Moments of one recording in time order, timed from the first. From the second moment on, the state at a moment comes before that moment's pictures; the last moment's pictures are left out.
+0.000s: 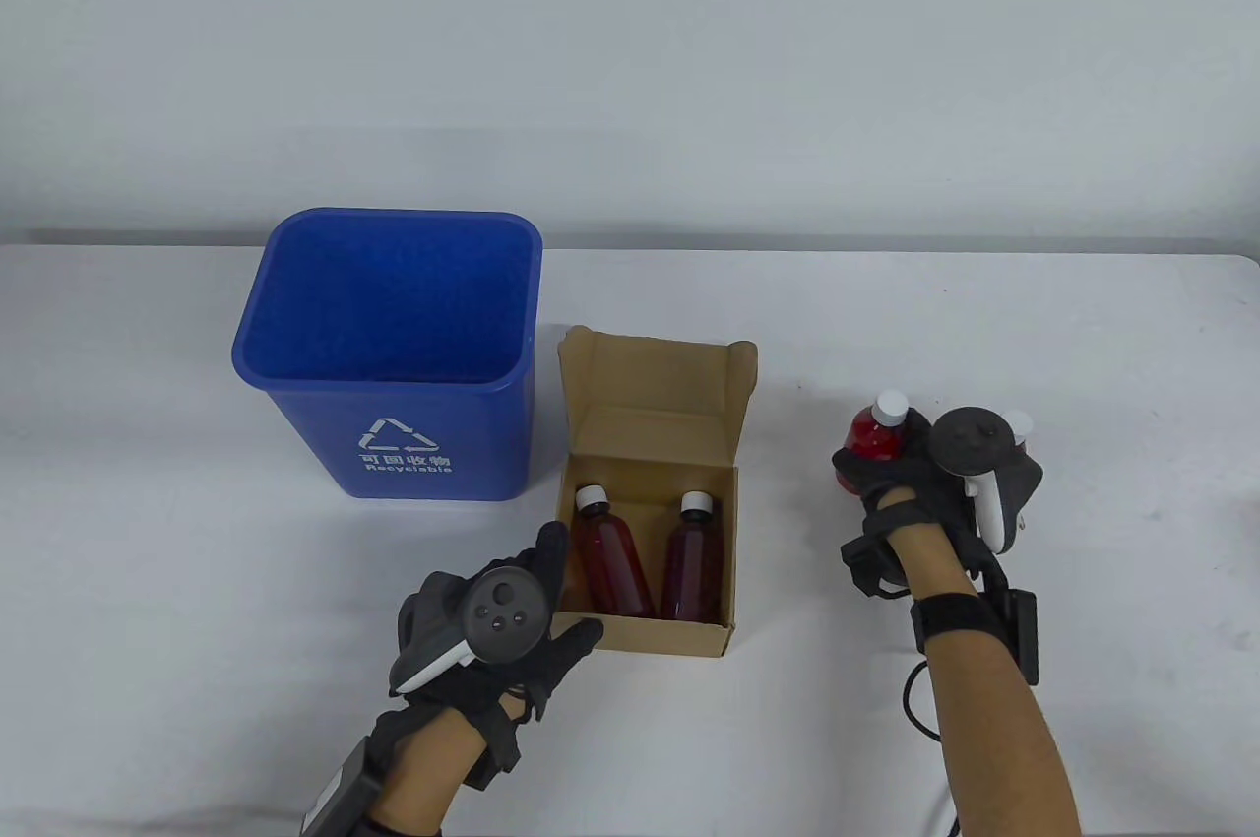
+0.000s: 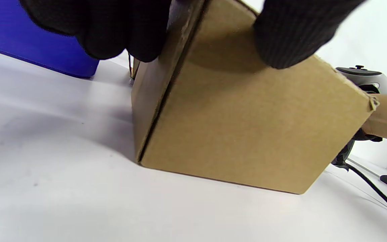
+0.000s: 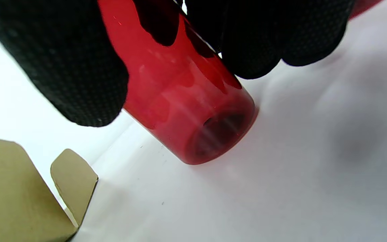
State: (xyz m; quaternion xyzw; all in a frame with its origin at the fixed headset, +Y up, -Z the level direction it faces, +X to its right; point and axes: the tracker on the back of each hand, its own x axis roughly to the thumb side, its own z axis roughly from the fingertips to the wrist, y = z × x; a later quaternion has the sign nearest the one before) left_hand -0.139 -0.719 -0.252 -0.07 -0.18 0.18 0.96; right_hand 0.281 -0.755 -0.402 -0.18 0.01 0.90 0.39
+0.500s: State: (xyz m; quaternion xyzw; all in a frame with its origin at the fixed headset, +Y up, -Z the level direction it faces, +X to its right) left_hand -0.139 -0.719 -0.251 -0.07 -0.17 0.18 0.97; right_hand 0.263 -0.688 -0.362 -0.09 0.00 0.94 0.34
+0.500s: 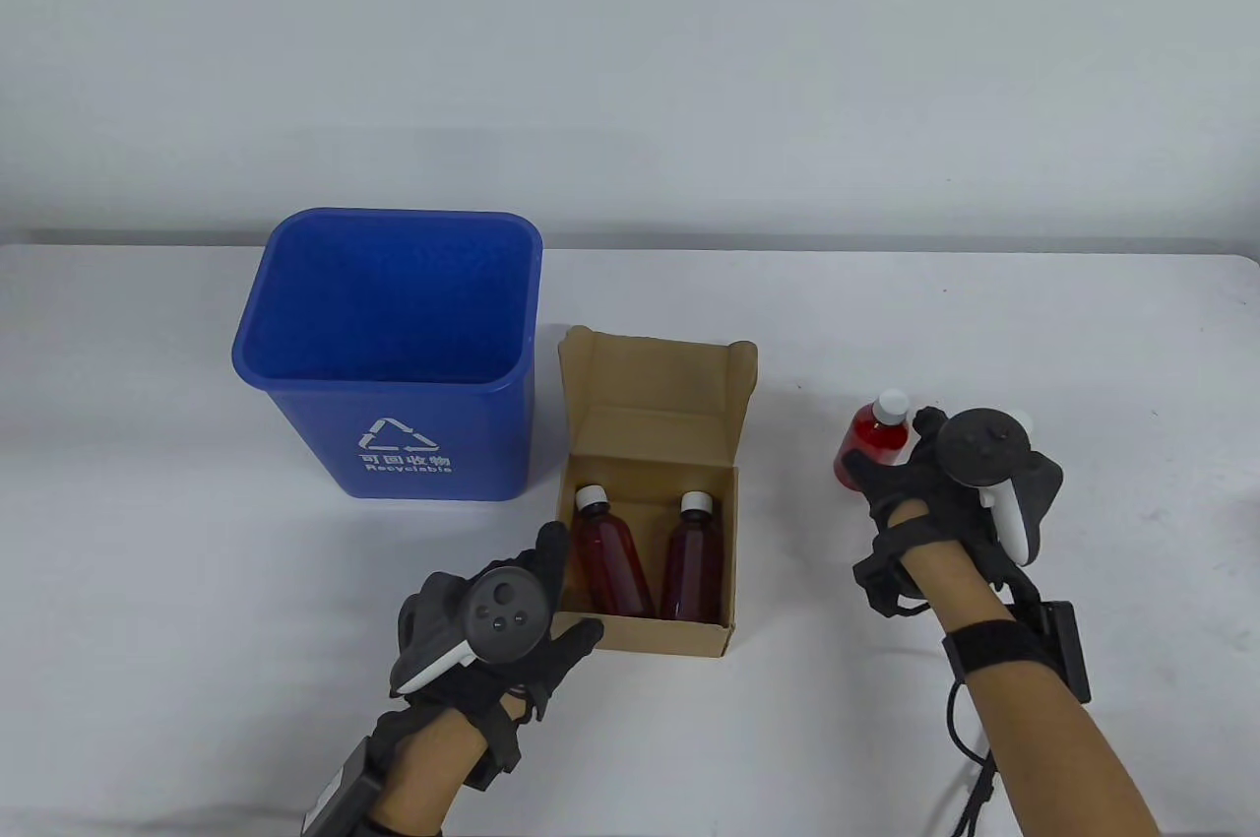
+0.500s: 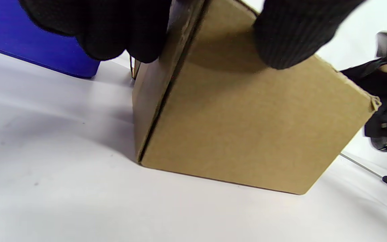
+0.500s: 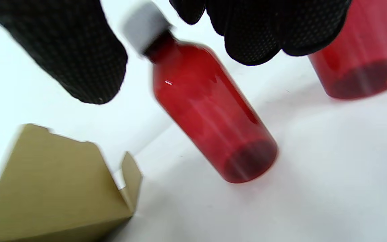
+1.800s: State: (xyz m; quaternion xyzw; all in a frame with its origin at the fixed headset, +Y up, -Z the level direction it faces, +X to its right) left_hand -0.139 -0.718 -0.253 -0.06 -0.17 0.20 0.96; right_hand -0.024 -0.694 -0.359 0.11 0.28 0.95 0.01
